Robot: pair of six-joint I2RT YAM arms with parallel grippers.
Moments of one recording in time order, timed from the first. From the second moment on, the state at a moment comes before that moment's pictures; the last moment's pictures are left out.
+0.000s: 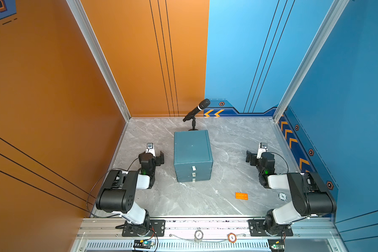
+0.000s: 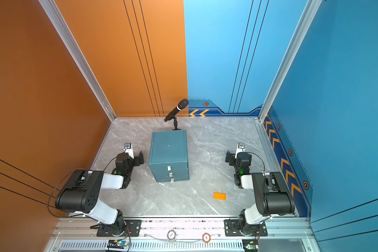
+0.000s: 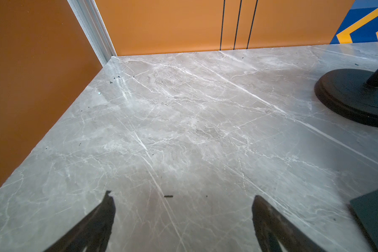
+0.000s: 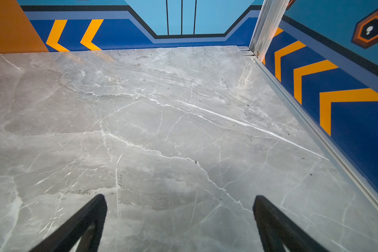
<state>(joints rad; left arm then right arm) -0.05 1.57 0.36 0.83 -0.20 0.01 0.03 1.53 0.37 0.75 0.18 0.04</state>
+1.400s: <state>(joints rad) -0.66 0.71 0.69 -0.31 -0.18 -0.74 0.74 0.72 0.56 -0.27 0.22 0.91</state>
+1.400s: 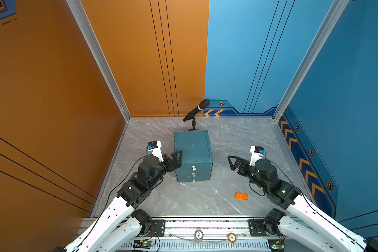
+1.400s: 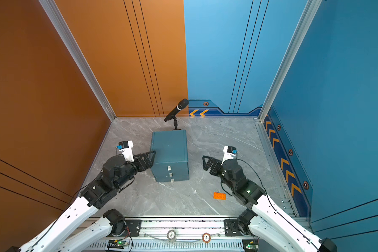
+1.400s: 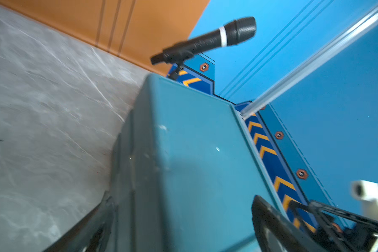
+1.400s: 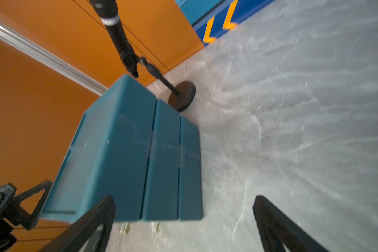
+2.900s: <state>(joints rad) -0.26 1.46 1.28 -0.50 0.47 -0.31 0.84 1.00 0.81 -0.35 0.27 1.16</state>
